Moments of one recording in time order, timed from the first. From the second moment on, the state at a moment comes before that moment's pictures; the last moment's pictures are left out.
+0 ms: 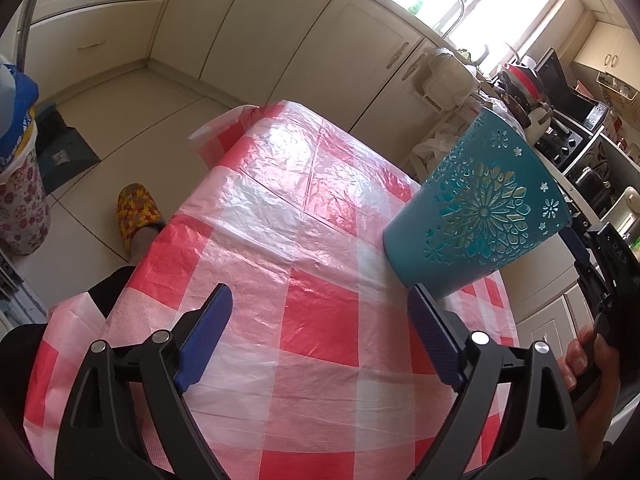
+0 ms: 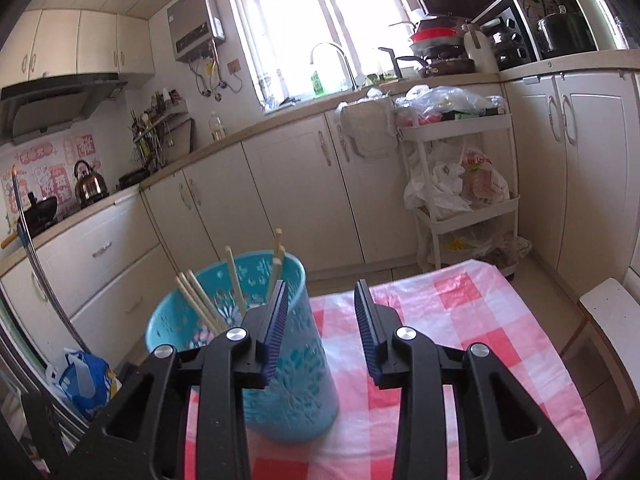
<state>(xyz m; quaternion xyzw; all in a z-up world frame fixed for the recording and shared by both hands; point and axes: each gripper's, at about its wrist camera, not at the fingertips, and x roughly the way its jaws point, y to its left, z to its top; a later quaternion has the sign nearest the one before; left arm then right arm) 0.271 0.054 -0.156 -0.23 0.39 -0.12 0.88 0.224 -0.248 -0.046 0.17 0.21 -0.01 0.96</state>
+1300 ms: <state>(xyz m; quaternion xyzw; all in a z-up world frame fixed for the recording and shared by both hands) 0.271 0.041 -0.150 -0.18 0.40 -0.08 0.89 0.179 -0.216 -0.049 0.10 0.31 0.00 0.95</state>
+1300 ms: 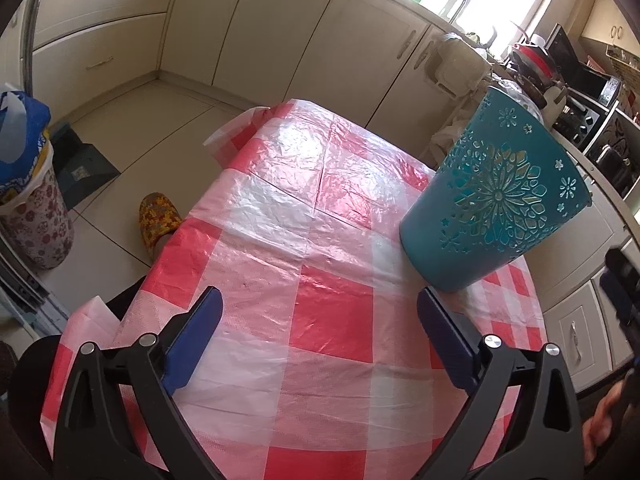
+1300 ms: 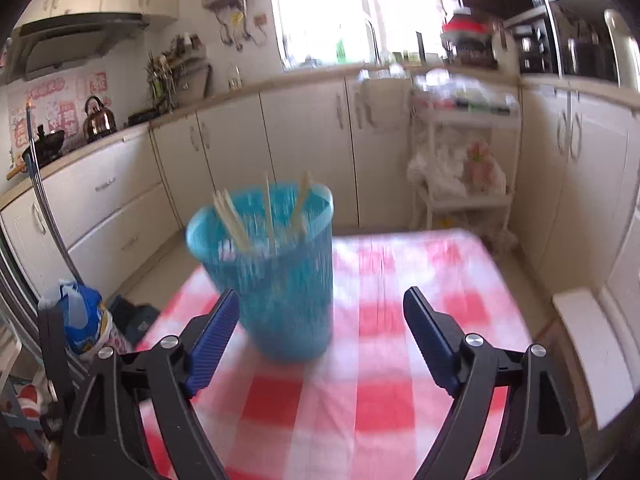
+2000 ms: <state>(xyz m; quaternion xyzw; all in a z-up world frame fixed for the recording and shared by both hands) 0.165 0.041 -0.055 -0.08 0.39 -0.05 0.92 0.087 -0.175 -0.029 0.13 0.37 0.03 0.92</state>
